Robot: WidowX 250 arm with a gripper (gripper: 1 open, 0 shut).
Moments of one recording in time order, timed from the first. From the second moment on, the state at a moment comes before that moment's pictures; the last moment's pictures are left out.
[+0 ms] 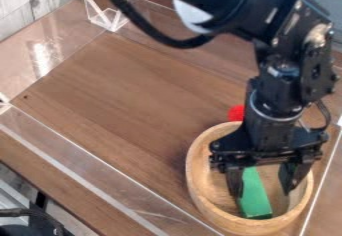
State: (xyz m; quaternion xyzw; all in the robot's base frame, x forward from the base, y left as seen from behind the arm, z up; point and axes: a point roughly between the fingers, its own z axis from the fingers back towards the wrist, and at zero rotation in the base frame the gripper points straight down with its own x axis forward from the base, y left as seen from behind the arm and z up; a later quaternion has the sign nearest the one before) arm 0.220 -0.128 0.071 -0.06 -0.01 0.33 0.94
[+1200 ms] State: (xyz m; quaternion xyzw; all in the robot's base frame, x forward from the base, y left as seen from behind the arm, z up) arm 0.228 -0.114 0.069 -0.08 -0.01 0.34 0.94
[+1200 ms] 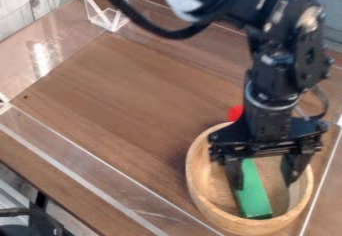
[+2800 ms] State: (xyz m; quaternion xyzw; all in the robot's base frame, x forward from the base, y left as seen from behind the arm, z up) arm 0.228 -0.081 0.026 -0.08 -0.01 0.30 0.95
